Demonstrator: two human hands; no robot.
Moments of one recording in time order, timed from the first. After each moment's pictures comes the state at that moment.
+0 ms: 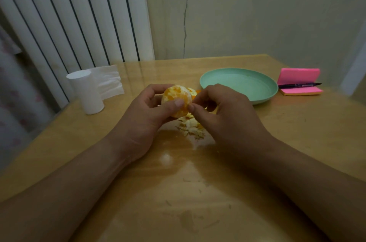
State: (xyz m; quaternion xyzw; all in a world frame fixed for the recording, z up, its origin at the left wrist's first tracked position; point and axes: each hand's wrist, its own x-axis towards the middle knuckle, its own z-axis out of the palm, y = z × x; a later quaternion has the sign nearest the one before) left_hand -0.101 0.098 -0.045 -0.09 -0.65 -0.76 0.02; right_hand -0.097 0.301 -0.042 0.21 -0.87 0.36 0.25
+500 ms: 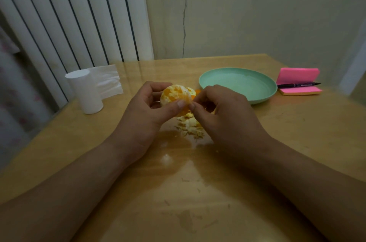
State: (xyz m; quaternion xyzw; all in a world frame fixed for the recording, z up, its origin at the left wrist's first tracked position) left_hand -0.095 0.098 -0.045 -0.10 -0.75 -0.65 0.10; right_hand -0.097 0.299 -0.042 0.21 -0.88 0.34 0.26
